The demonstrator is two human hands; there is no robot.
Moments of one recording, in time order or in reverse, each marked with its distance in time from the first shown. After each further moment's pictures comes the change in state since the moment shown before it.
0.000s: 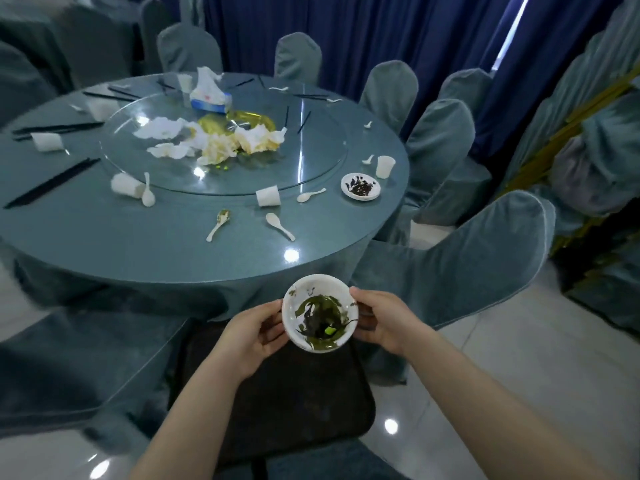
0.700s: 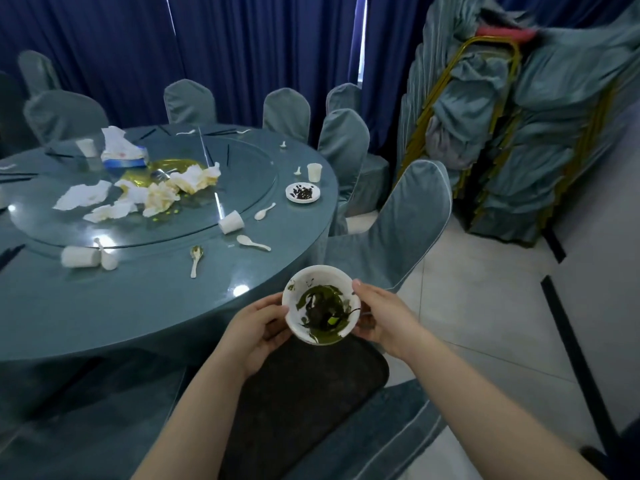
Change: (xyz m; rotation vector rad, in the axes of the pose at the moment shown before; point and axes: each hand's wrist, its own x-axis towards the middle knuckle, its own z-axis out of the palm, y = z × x) left_hand -0.068 0.057 -0.078 0.329 -0.351 0.011; right_hand -0.122 0.064 0.118 0.350 0.353 -0.231
